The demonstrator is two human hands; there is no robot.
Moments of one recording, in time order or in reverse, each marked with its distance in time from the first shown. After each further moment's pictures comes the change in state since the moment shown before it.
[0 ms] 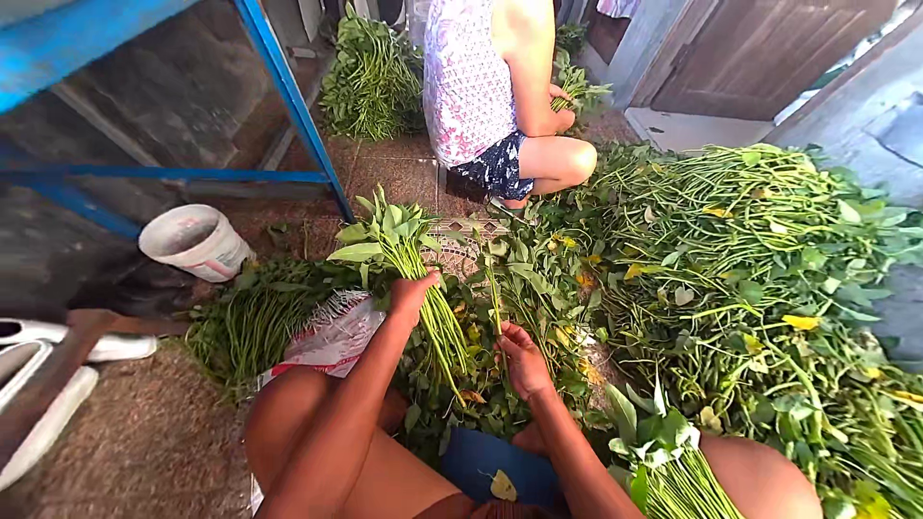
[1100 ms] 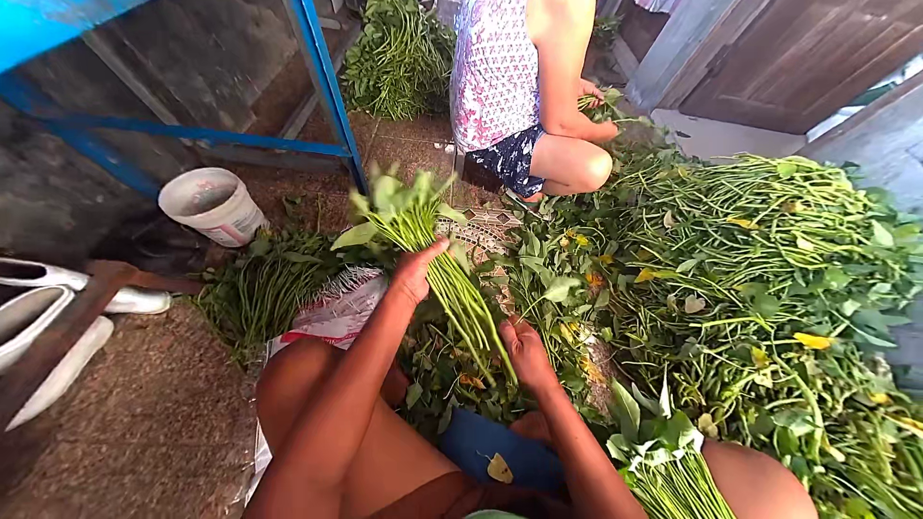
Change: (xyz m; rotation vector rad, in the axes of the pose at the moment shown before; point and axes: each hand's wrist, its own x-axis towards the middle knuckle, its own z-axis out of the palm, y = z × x) left_hand -0.017 0.020 -0.020 -0.457 -0.154 0.074; right_hand -0.024 -0.032 0.020 -0.880 -0.204 -0.197
